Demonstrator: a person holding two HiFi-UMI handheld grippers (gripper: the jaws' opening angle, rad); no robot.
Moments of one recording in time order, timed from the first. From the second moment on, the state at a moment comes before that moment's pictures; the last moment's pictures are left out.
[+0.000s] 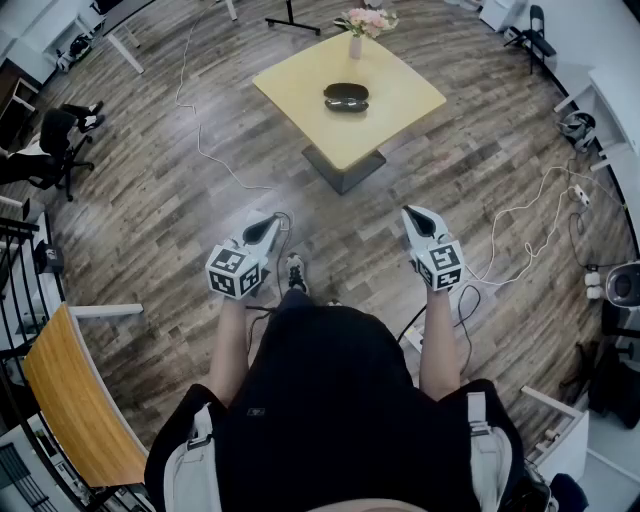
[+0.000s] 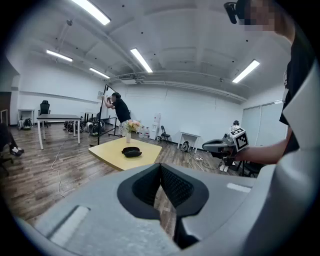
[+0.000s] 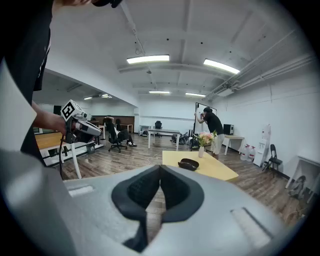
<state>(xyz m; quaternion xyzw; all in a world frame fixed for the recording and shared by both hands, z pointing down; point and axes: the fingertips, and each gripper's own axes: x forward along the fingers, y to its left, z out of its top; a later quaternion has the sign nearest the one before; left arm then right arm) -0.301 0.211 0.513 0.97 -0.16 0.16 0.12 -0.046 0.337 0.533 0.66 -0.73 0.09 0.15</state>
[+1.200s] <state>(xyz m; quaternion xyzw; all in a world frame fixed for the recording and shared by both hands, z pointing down) -0.278 0.073 0.524 0.97 -0.13 0.16 0.14 -0.035 0.218 0.536 0.68 -0.71 0.10 0.18</state>
